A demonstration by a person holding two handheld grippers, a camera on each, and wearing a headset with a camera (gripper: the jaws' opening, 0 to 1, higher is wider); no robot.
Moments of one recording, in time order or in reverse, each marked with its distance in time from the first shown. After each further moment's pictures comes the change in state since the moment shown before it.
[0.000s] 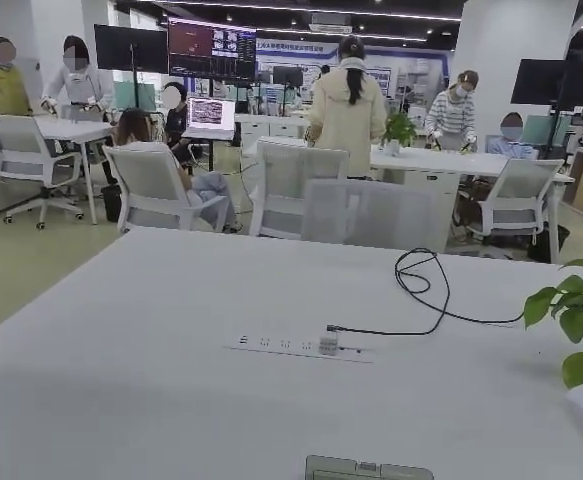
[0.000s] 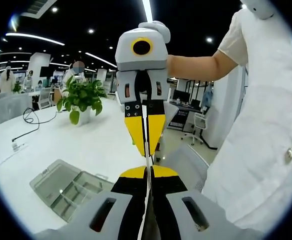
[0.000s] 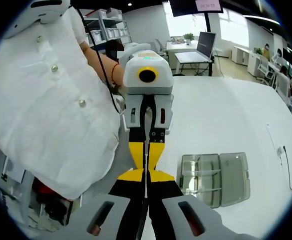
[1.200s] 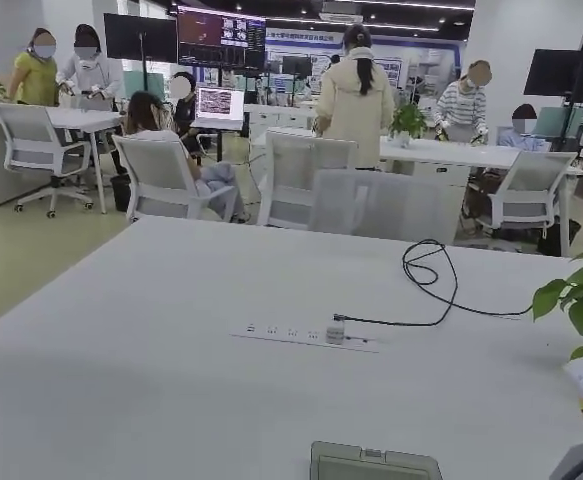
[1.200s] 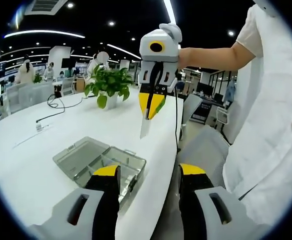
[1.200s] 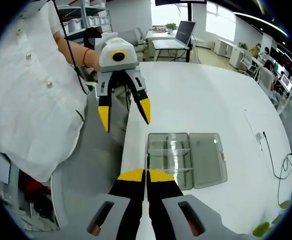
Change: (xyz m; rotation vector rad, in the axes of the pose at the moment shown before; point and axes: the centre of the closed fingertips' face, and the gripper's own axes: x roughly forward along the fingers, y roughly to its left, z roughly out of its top) left arm -0.042 0.044 -0.044 -0.055 0.081 0.217; right arm -0.013 -0.064 -0.044 0.021 0.123 -0.203
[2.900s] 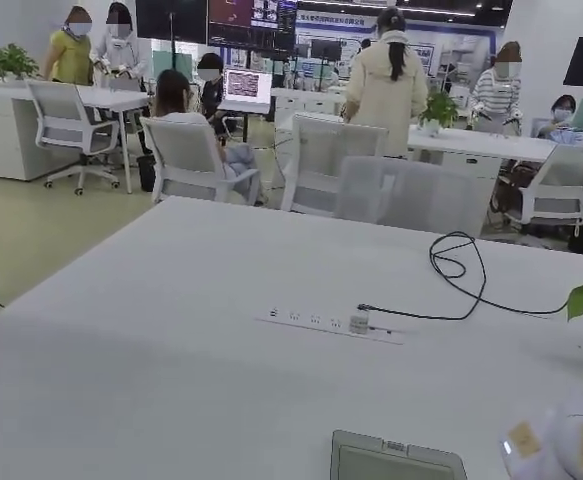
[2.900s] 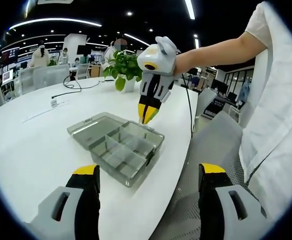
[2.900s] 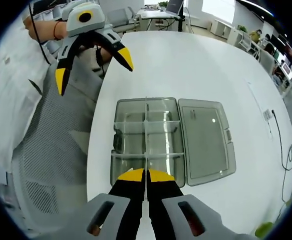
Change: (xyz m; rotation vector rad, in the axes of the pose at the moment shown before) left arm -0.017 0.031 -0.053 -0.091 0.072 0.105; right arm 0.076 -0.056 -0.063 0.046 0.177 -0.022
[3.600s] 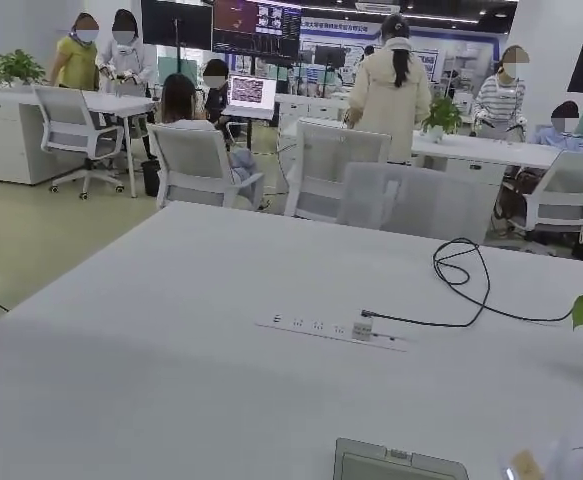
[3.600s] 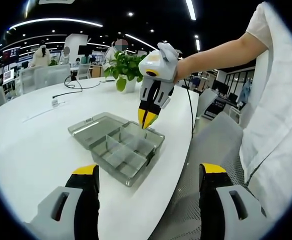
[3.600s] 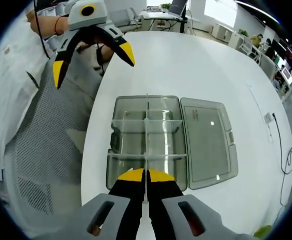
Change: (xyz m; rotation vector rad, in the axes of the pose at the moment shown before) left arm -0.002 0.000 -0.001 -0.006 -0.006 0.006; right arm 0.014 0.003 -0.003 -0.038 -0.011 -0.025
